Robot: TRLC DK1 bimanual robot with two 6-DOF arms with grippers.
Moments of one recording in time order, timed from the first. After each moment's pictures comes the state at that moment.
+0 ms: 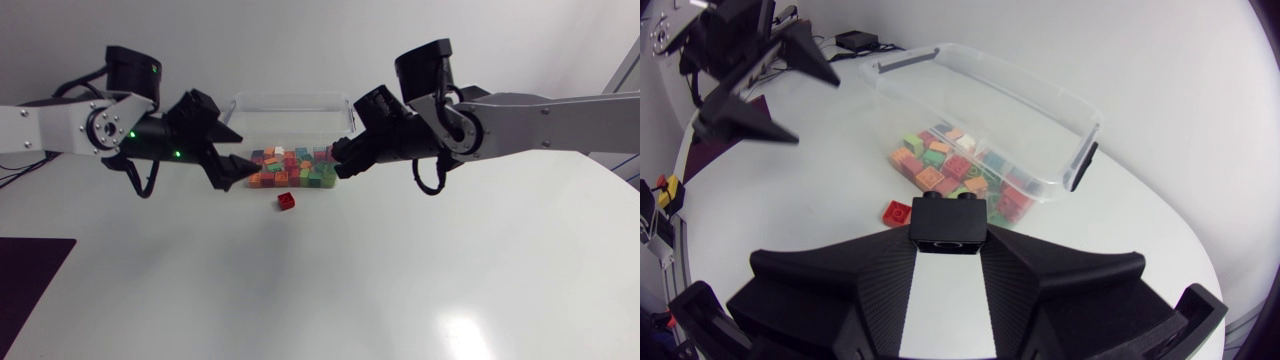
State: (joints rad) left arm -0.19 1.64 1.08 -0.17 0.54 0.69; right arm 0.45 1.69 1.15 -0.10 -0.20 -0.23
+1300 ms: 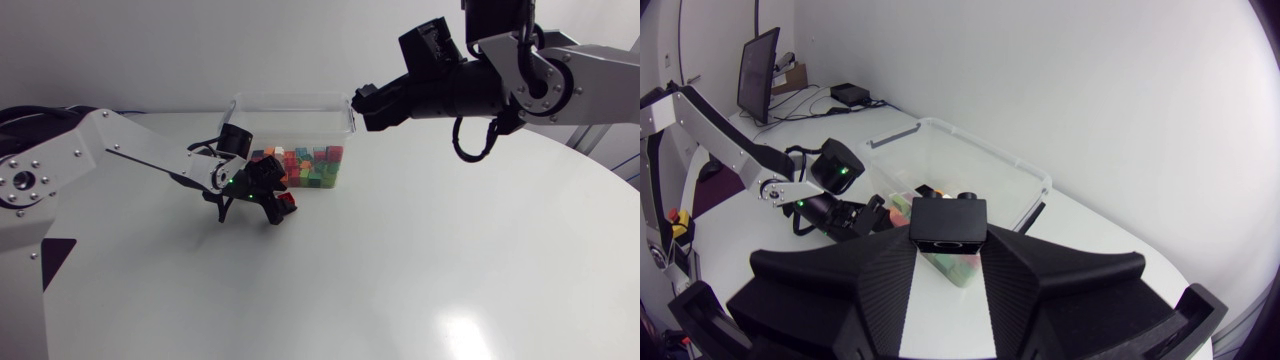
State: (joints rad) left arm -0.30 2.23 1.30 0.04 0.43 0.73; right arm 0.38 1.52 1.20 -0.13 -0.27 -0.21
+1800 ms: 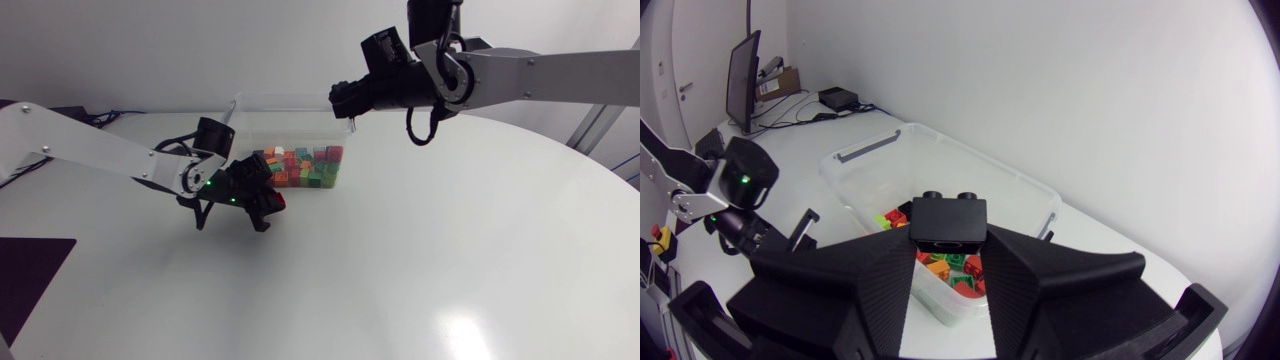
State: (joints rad) left arm -0.30 1.99 1.09 0.00 0.43 0.73; right arm 0.39 1.84 1.43 -0.04 -0.27 -0.19
